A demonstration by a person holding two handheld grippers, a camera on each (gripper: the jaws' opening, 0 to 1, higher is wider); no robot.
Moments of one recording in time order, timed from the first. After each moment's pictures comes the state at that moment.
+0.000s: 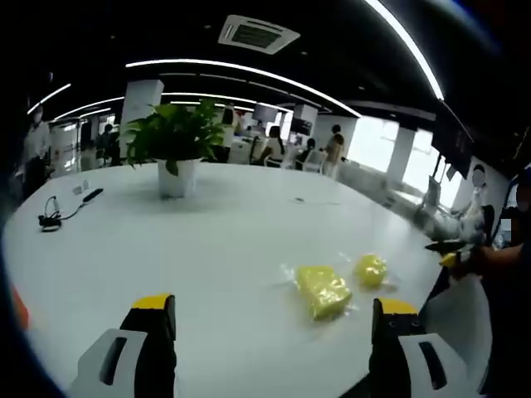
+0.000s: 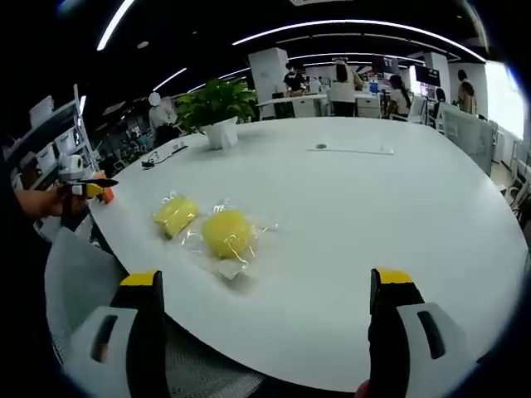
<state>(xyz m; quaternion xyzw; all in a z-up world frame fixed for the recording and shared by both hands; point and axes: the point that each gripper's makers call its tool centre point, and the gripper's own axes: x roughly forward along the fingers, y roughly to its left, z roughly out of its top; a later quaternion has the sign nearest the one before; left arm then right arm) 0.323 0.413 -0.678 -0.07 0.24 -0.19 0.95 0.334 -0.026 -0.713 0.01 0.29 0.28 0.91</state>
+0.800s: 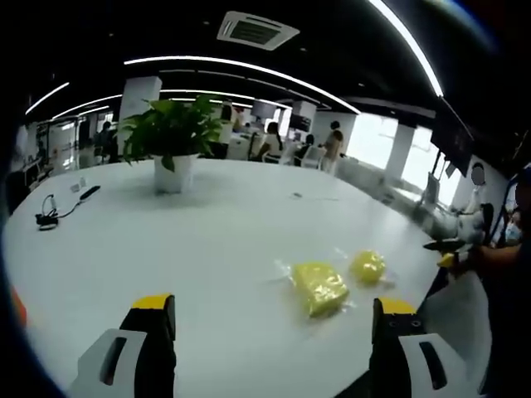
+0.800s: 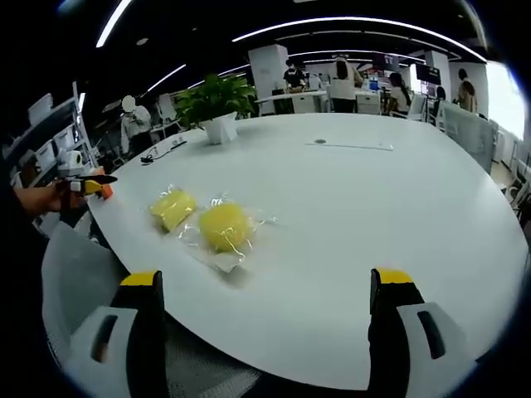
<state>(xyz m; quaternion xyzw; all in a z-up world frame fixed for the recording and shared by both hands) 0.321 0.403 -0.683 -0.07 0.25 -0.20 0.94 0.331 -0.030 -0.724 0.01 0.30 0.28 0.91</state>
